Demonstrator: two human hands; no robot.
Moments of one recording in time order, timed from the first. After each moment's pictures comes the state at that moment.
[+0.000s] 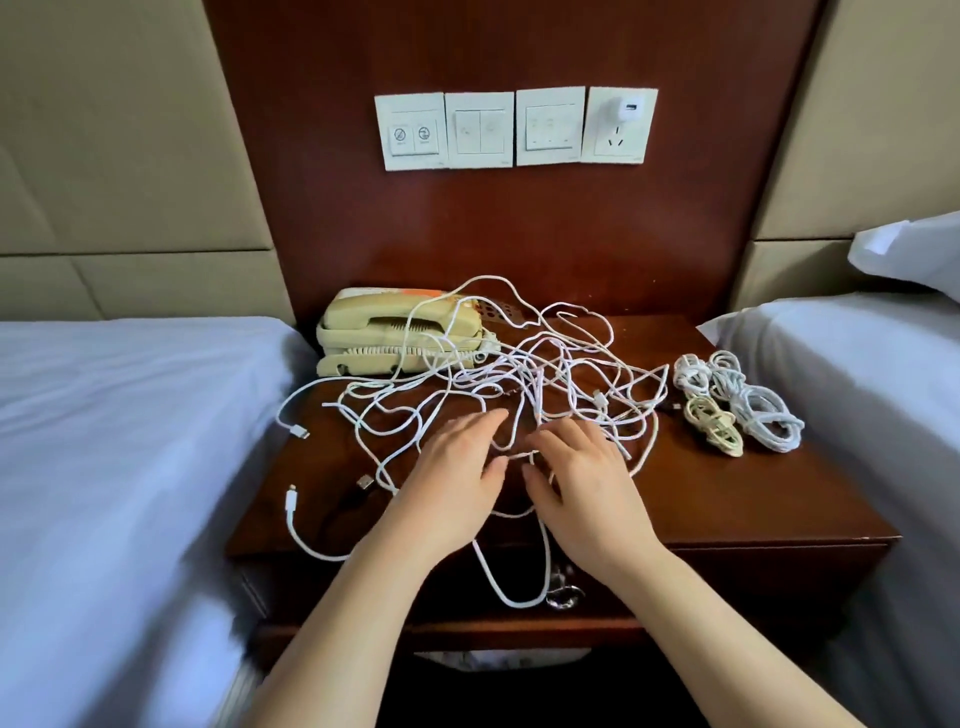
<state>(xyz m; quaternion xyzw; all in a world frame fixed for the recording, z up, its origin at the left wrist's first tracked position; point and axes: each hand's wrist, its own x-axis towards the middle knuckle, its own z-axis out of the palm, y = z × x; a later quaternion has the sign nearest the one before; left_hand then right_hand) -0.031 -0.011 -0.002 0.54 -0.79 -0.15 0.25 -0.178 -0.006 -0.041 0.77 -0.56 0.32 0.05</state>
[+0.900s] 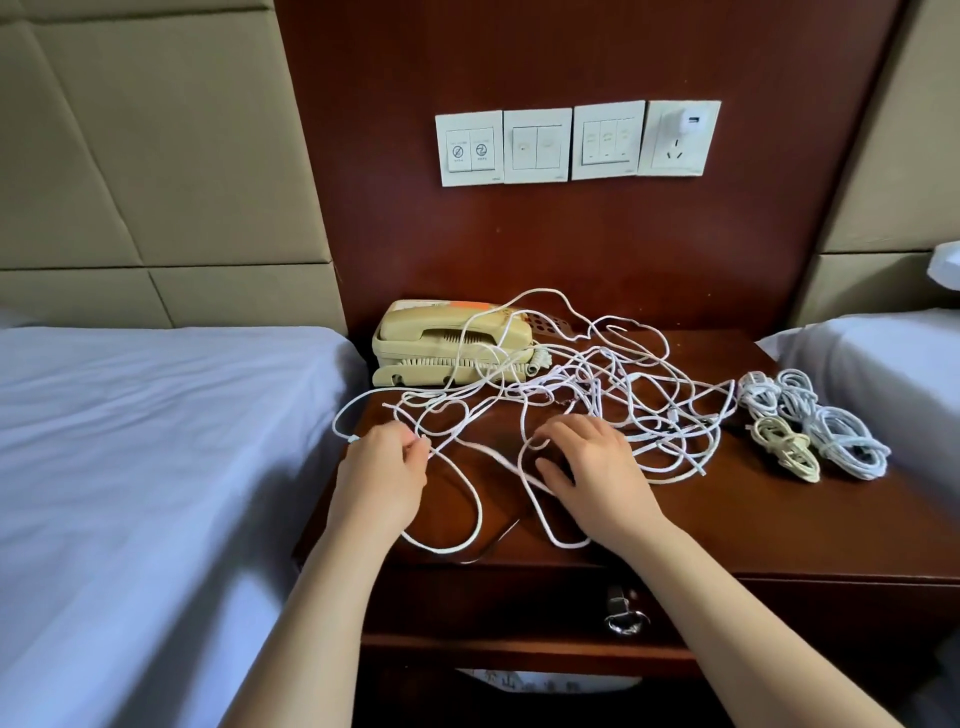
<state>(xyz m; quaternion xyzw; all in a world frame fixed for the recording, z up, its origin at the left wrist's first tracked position) 0.057 -0.028 -0.007 0.71 -0.61 -0.11 0.32 -0.150 -0.055 -0.047 0.80 -0.52 0.30 0.02</state>
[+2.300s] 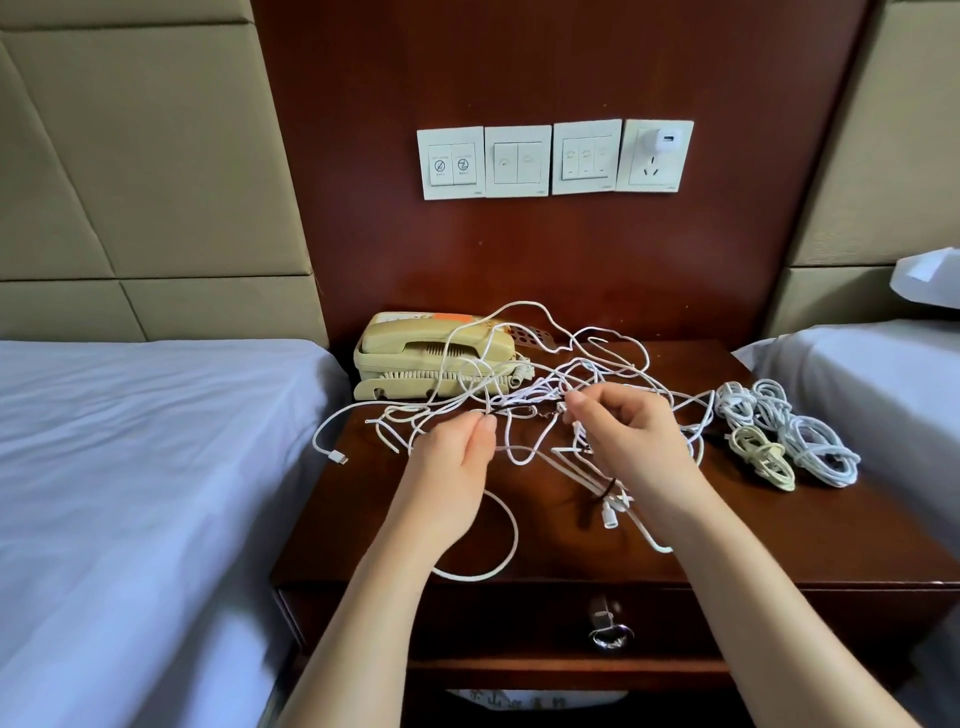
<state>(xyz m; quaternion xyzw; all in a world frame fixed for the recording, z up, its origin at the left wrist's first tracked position) 0.010 -0.034 -0.003 0.51 -0.71 -0.17 0.45 -0.165 -0.031 0.015 0.60 -0.45 0.56 -0.36</state>
